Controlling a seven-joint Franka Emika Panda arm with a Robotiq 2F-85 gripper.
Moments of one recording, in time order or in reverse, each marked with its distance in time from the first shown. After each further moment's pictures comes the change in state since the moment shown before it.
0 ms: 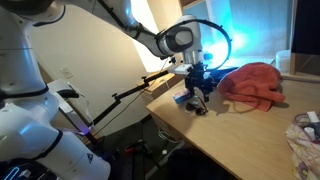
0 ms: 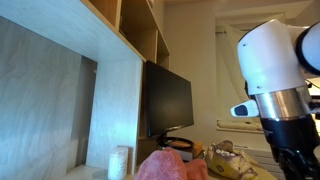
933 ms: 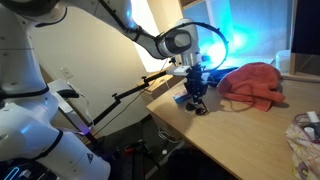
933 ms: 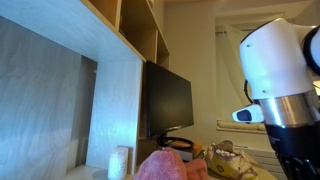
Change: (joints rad) arm 0.025 0.014 0.000 -0.004 -0.019 -0.002 0.002
